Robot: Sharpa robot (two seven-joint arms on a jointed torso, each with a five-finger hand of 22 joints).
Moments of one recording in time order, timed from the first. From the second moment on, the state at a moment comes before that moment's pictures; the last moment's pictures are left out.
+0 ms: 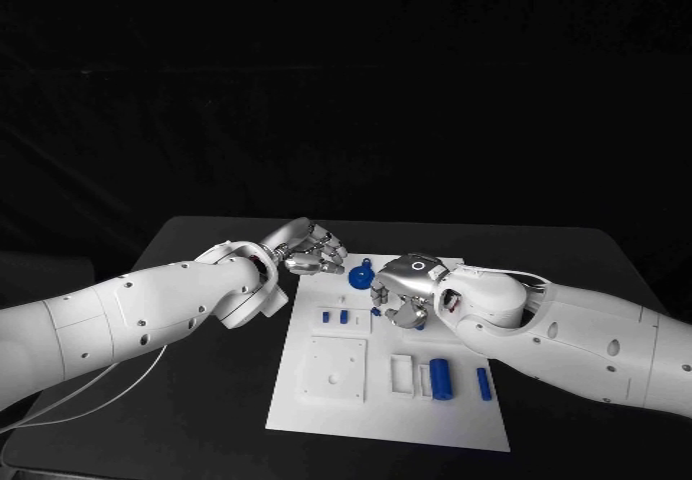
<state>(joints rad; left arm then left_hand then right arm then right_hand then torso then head) 1.26 -0.72 -0.11 1.33 -0.85 -0.34 0.16 1.18 -0.14 0.60 -0.26 0.14 0.97 0.14 0.10 0.67 1.17 0.09 0.13 0.22 1.09 -0.02 1.25 0.56 0.09 0.77 -0.08 1.16 1.07 1.23 -0.60 -0.12 1.41 -1.84 -0.19 -0.08 1.19 -0.21 0.75 -0.26 0.11 0.98 0.13 0.33 0.43 1.20 0.08 0.16 0.16 1.27 -0.03 1.06 0.89 0.23 1.14 0.01 0.78 1.31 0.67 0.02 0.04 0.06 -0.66</state>
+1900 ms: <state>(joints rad) 1.28 -0.73 -0.11 1.34 -0.84 -0.34 0.16 1.18 -0.14 0.60 -0.26 0.14 0.96 0.15 0.10 0.67 1.17 0.09 0.13 0.22 1.10 -0.02 1.25 0.56 0.09 0.78 -0.09 1.16 1.07 1.19 -0.53 -0.12 1.33 -1.88 -0.20 -0.11 1.19 -0.22 0.79 -0.24 0.09 1.00 0.13 0.33 0.43 1.22 0.07 0.14 0.16 1.27 -0.03 1.09 0.89 0.23 1.14 0.01 0.81 1.31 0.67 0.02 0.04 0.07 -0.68</state>
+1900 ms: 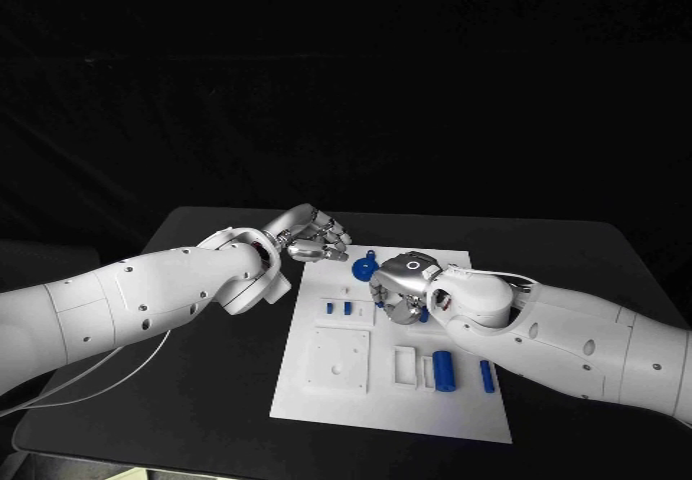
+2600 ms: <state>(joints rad) 1.28 -0.73 -0.11 1.34 -0.84 -0.34 0.16 1.18 -0.14 0.60 -0.26 0.14 0.96 0.15 0.10 0.66 1.17 0.09 0.12 0.22 1.10 -0.02 1.25 0.56 0.09 0.78 -0.09 1.16 1.07 1.18 -0.52 -0.12 1.31 -1.88 -0.20 -0.12 1.19 -0.21 0.79 -0.23 0.09 1.00 0.13 0.34 0.42 1.23 0.07 0.13 0.16 1.27 -0.03 1.09 0.88 0.23 1.14 0.01 0.82 1.31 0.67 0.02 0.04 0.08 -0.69</state>
